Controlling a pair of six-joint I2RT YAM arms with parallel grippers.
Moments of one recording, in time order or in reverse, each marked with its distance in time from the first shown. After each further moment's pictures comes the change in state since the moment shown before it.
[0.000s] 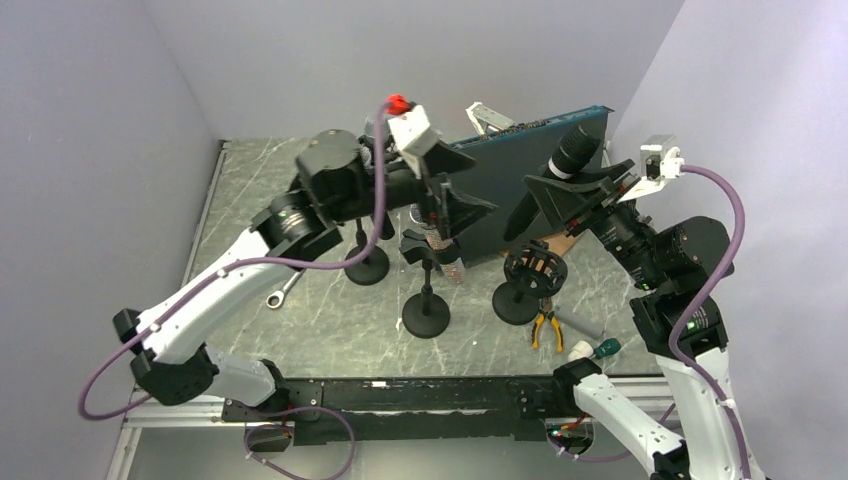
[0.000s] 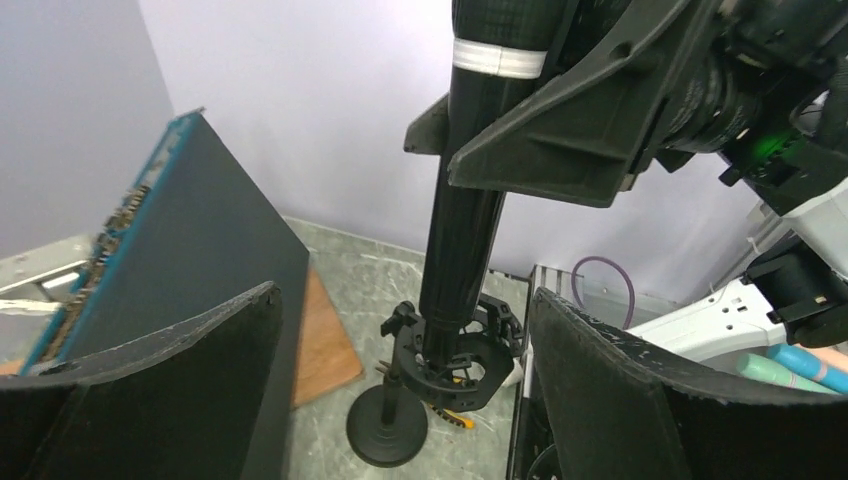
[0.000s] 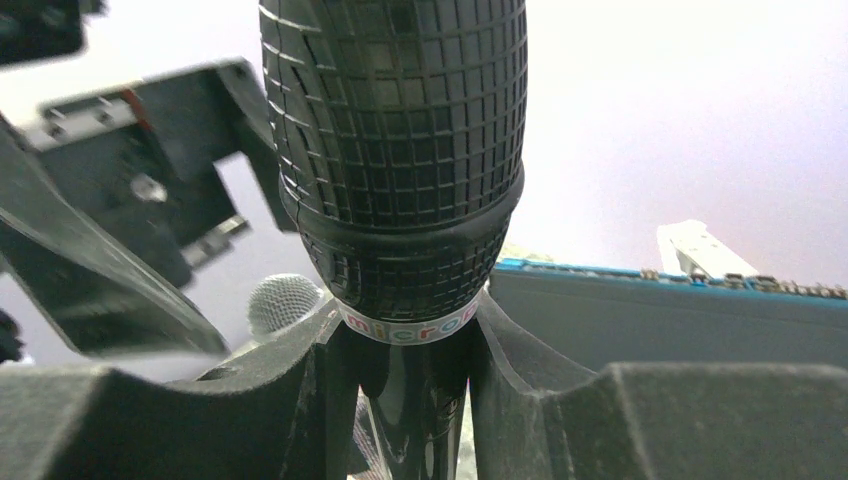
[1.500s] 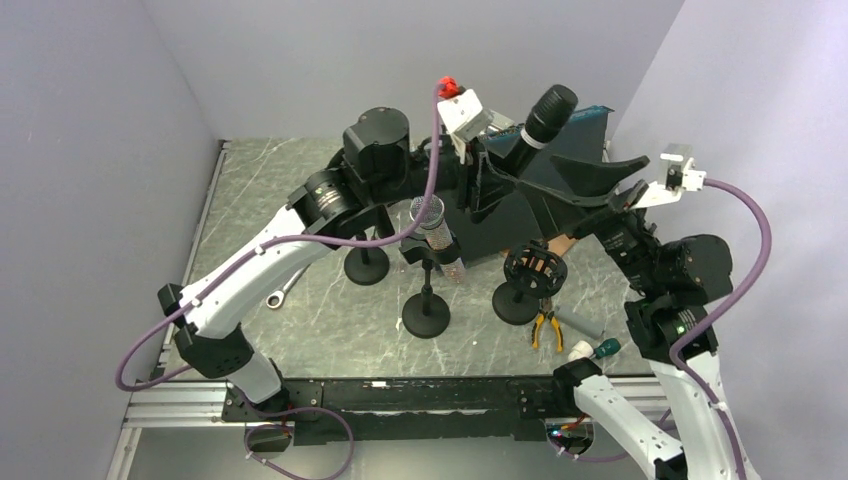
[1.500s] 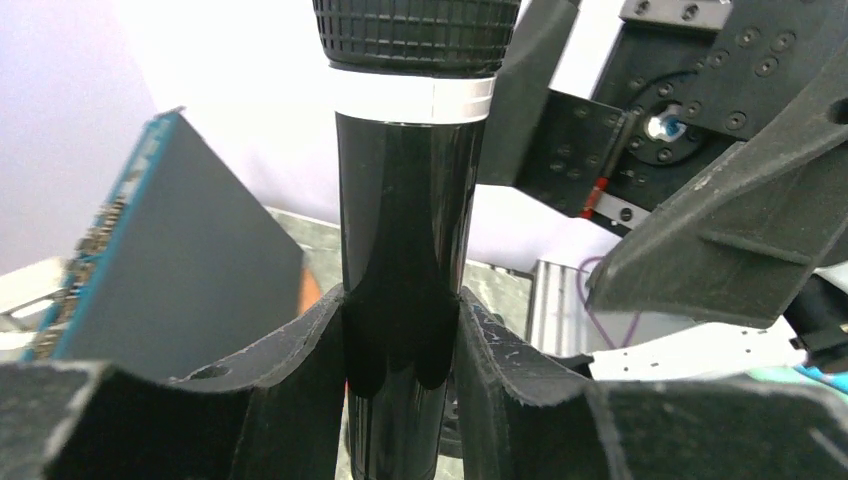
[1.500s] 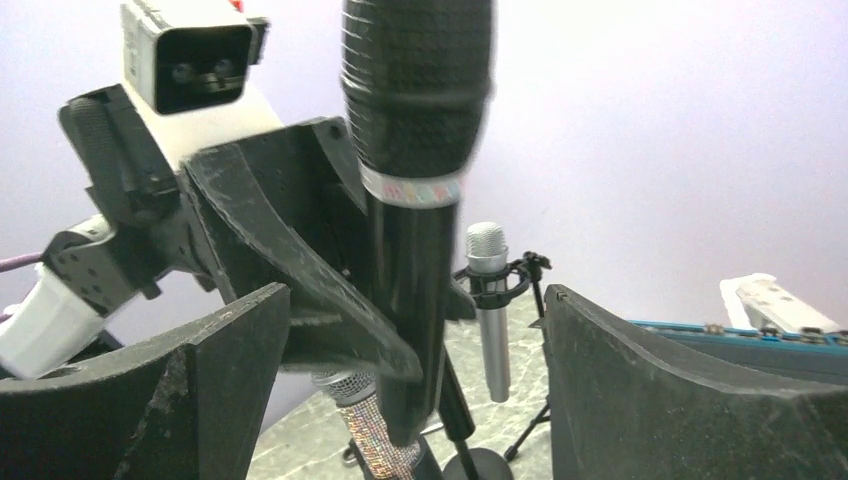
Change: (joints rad) left arm -0.089 0.277 0.333 -0.176 -0.028 0.028; right arm -0.001 -0.032 -0.109 0.261 -0.035 0.178
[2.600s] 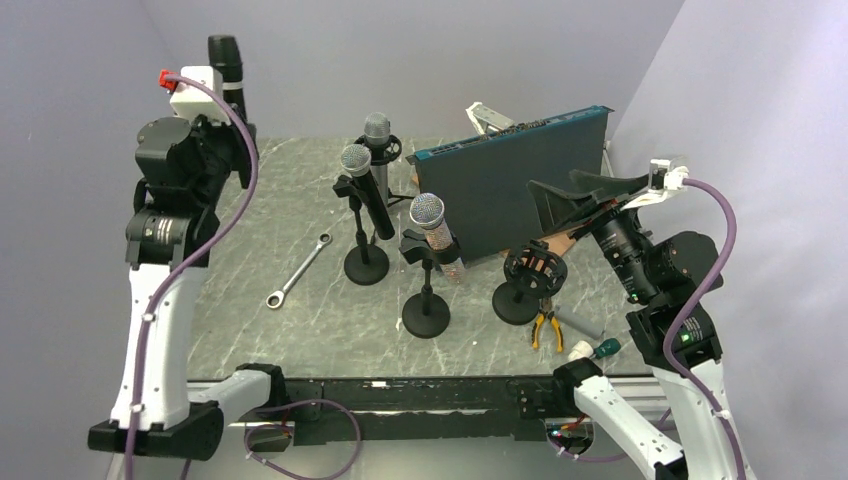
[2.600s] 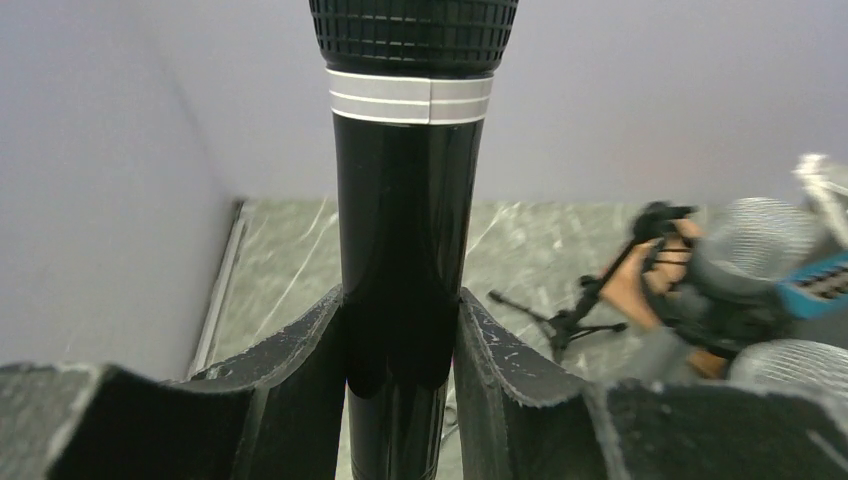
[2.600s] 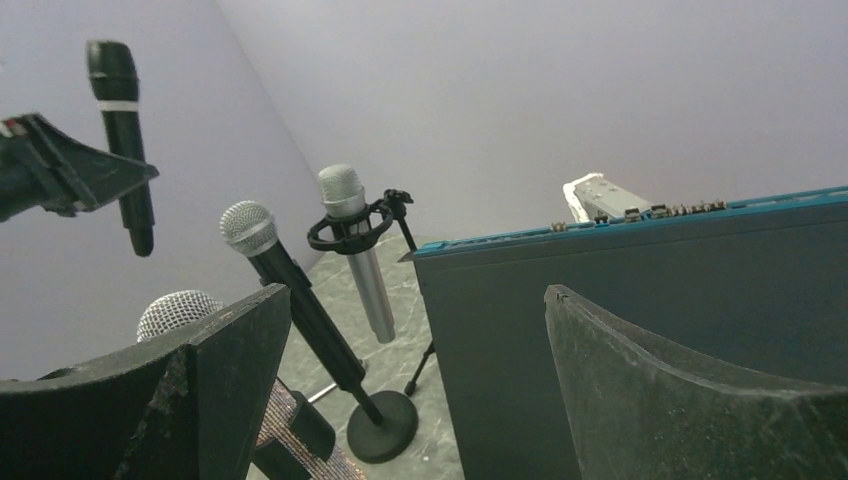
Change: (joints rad) left arm 0.847 -0.516 -0.399 -0.181 -0.446 0.108; right arm 0.000 -0.046 -0.003 -0.257 0.261 -0.132
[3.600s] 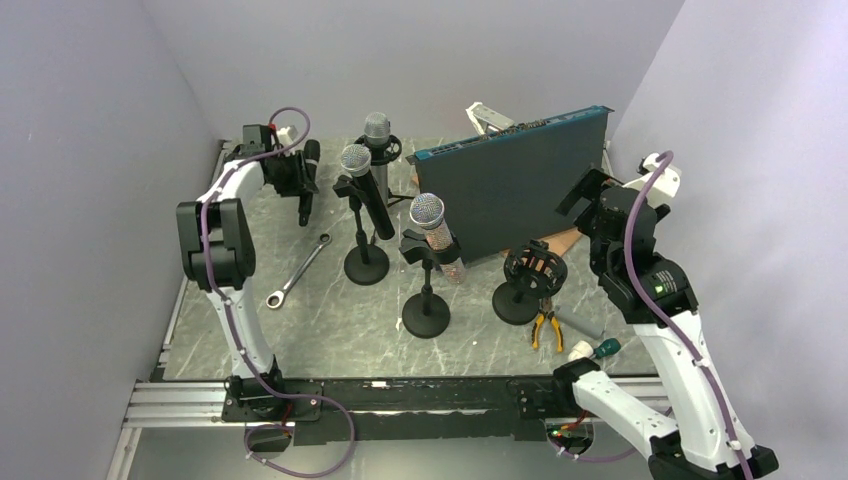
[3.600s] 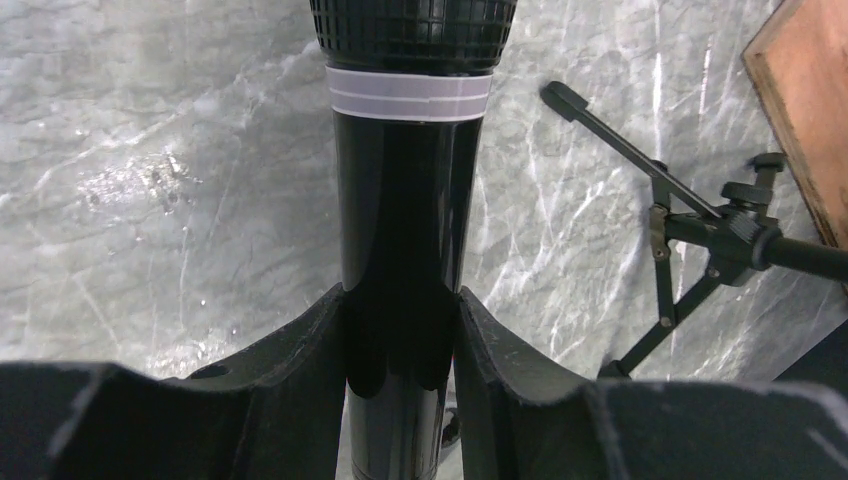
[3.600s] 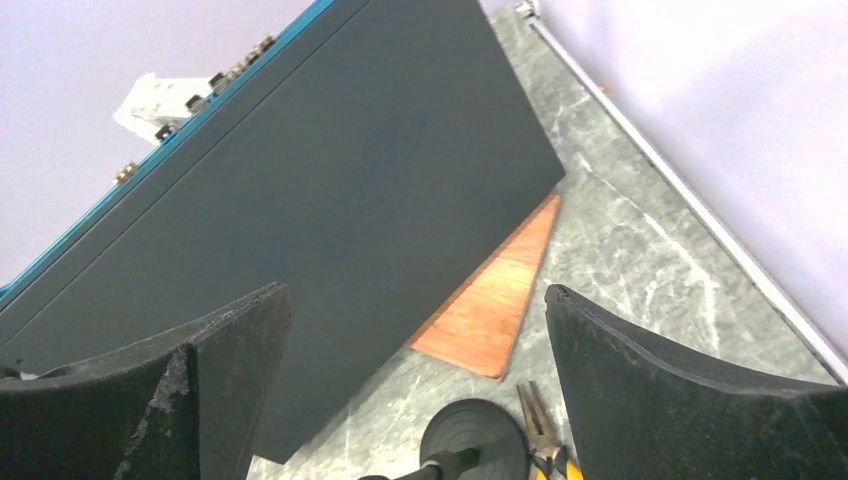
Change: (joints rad) left arm 0.243 0.971 0.028 0.061 0.504 -0.089; right arm 0.002 0.185 0.061 -0.452 0.733 0.165
